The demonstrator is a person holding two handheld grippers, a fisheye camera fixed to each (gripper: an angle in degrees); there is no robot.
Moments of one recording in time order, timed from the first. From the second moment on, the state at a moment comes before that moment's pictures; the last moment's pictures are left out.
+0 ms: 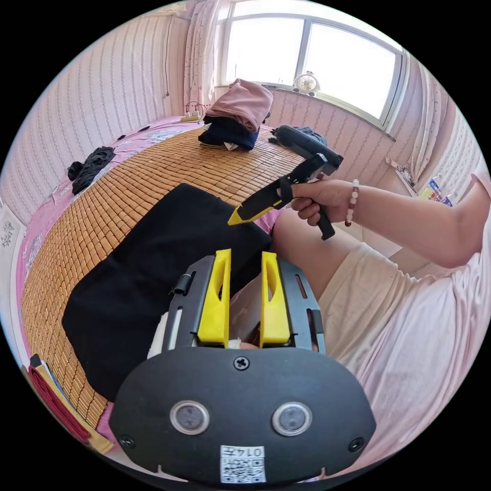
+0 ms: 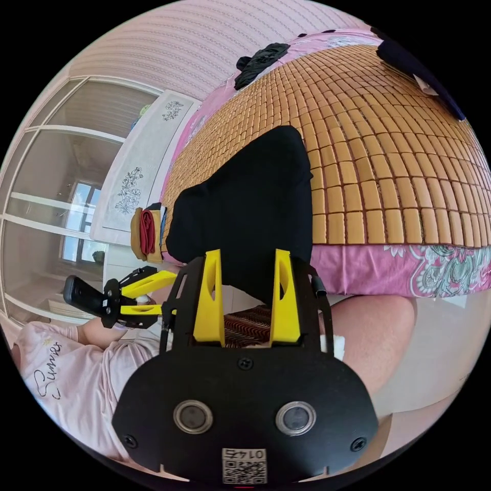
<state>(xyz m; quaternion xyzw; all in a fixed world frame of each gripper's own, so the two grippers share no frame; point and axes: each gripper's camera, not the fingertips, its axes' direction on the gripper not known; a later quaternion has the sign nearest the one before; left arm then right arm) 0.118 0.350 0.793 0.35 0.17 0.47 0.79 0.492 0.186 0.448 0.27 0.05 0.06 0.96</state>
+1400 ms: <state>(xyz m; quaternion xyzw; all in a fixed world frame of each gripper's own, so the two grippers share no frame) 0.124 0.411 0.786 0.36 0.14 0.51 0.77 0.635 0.282 0.388 0.36 -0.13 0.11 0.92</state>
